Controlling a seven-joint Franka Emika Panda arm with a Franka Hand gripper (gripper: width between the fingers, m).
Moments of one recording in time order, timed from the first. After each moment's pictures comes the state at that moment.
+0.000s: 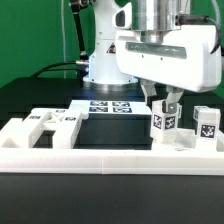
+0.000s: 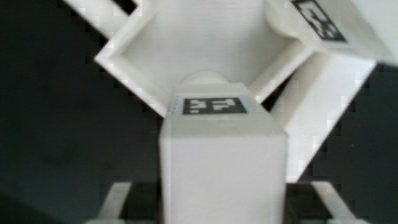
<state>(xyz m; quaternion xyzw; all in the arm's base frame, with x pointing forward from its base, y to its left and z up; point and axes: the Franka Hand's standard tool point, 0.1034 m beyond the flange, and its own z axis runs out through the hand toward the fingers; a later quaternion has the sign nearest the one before) 0.623 0.036 0.085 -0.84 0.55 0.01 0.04</state>
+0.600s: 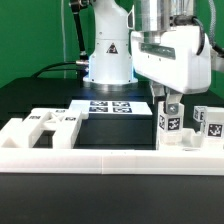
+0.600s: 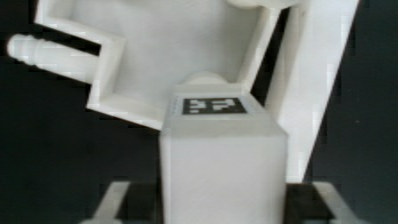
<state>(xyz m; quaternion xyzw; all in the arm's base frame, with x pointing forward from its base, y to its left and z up) 0.622 0.043 0.085 -0.79 0.61 0.02 0.04</state>
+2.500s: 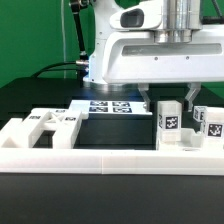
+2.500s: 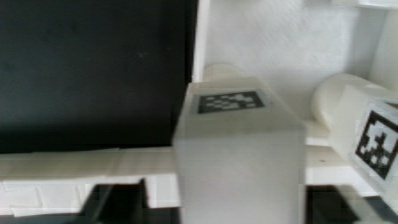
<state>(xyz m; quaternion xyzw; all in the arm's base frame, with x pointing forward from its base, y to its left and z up) 0.626 0.046 0.085 -1.00 0.01 -0.03 0.02</state>
